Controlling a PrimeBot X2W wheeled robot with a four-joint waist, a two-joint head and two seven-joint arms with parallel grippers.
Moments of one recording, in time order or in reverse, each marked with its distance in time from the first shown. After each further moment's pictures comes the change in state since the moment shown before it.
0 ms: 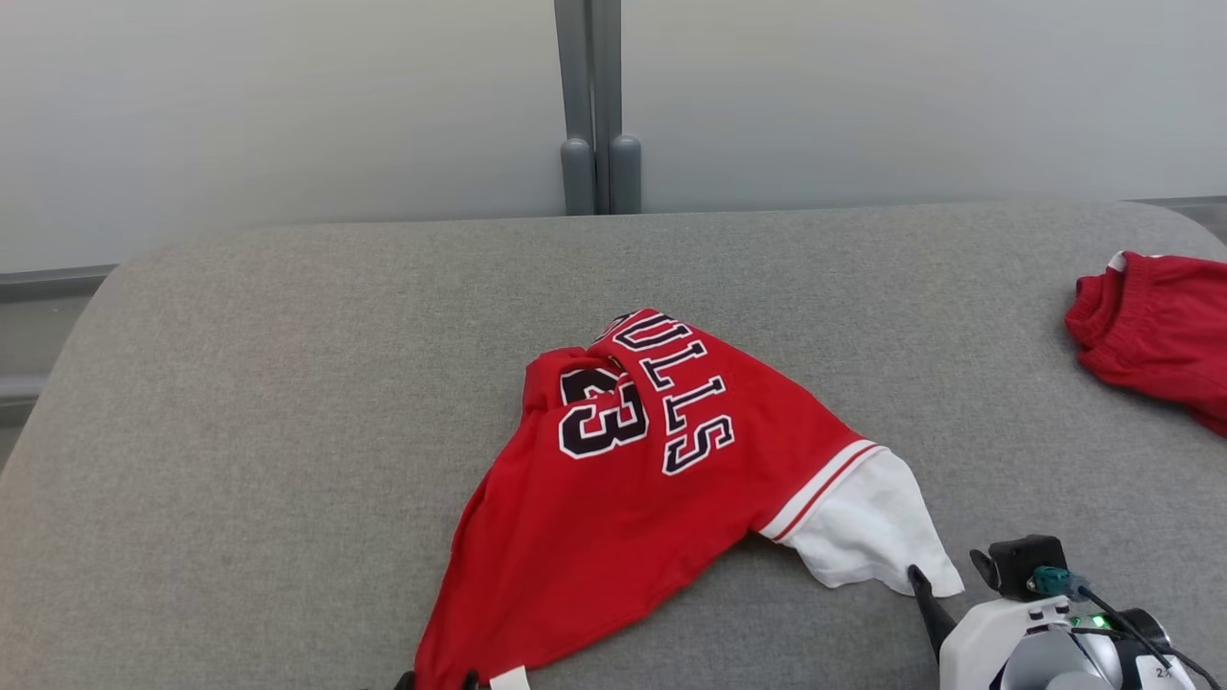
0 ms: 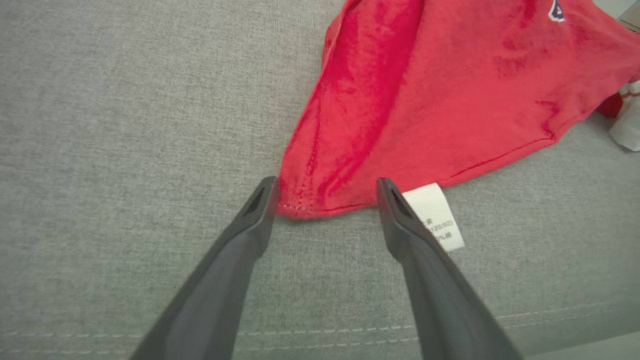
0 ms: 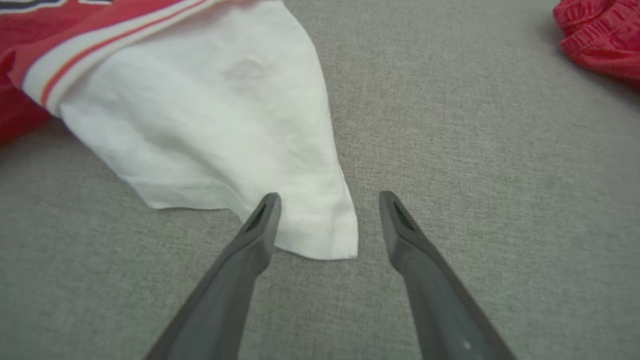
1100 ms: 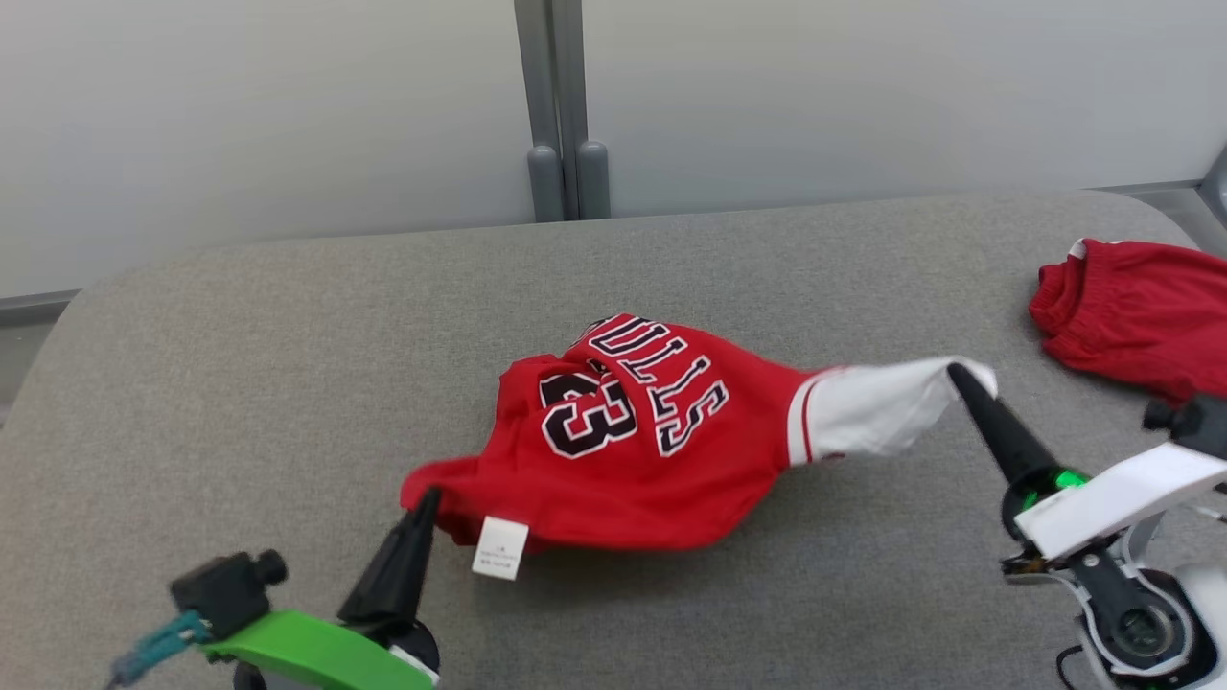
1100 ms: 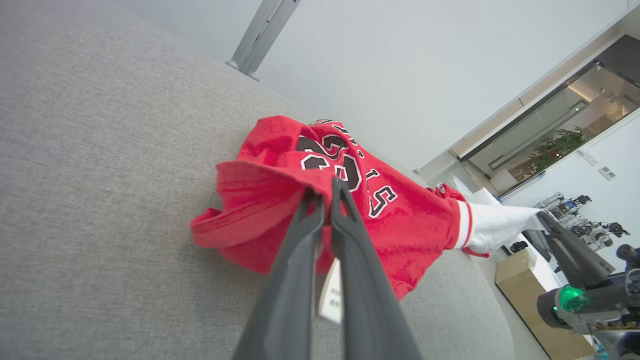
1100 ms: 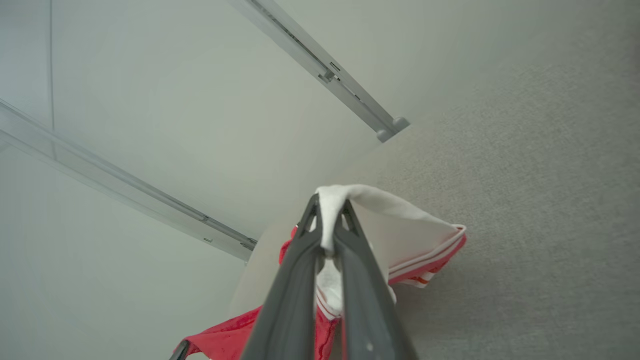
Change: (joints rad) left arm -0.051 0.081 -0.048 -0.440 -0.529 0.002 0.163; right arm 0.028 -0.102 0.001 -0.588 1.026 -0.001 0.204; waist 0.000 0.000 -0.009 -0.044
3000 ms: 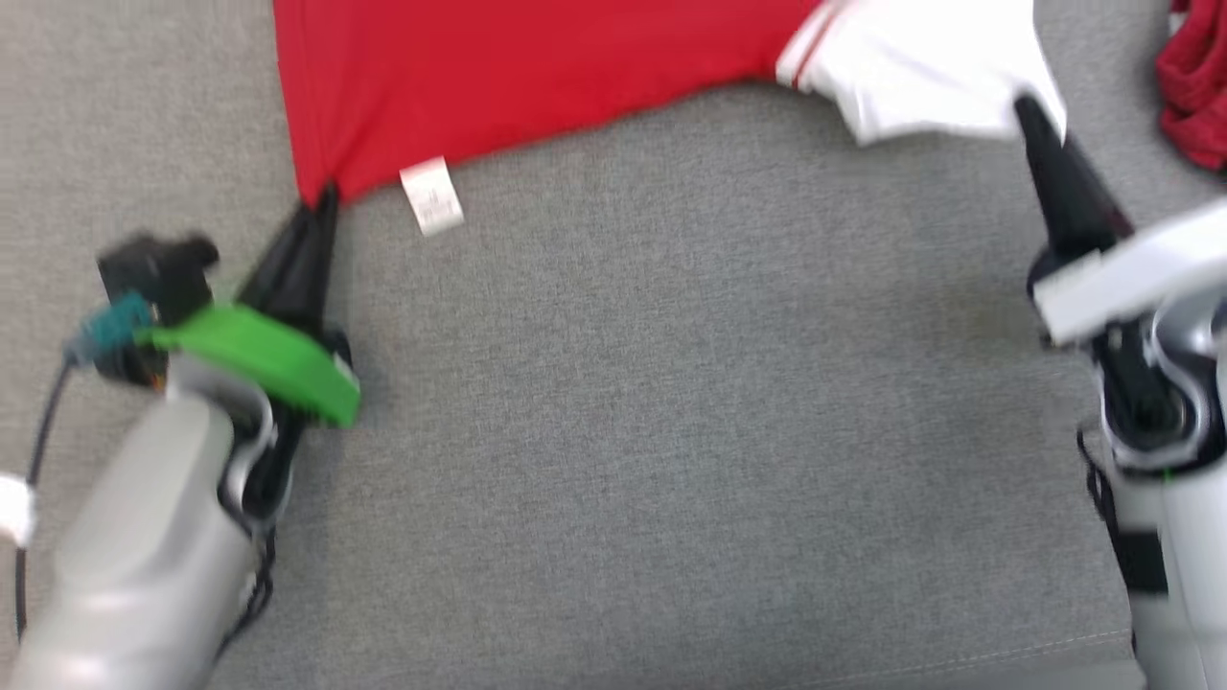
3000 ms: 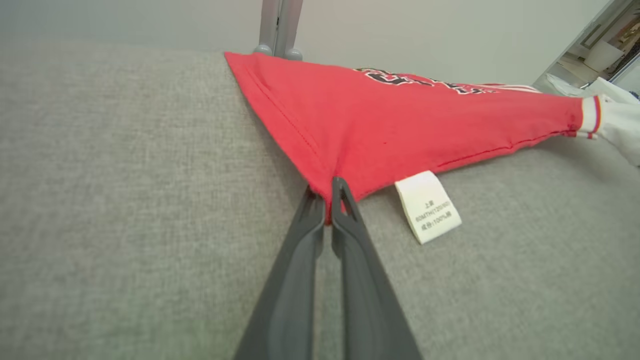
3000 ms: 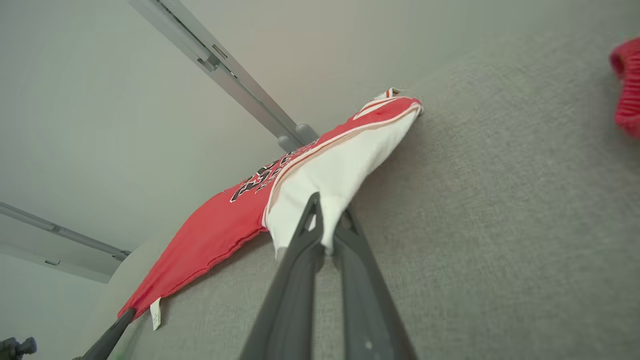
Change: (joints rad) left arm -0.752 0.238 -0.306 0.505 0.074 0.000 -0.275; right arm -0.402 0.087 -0.161 0.030 -0.335 0.000 0.082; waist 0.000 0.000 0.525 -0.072
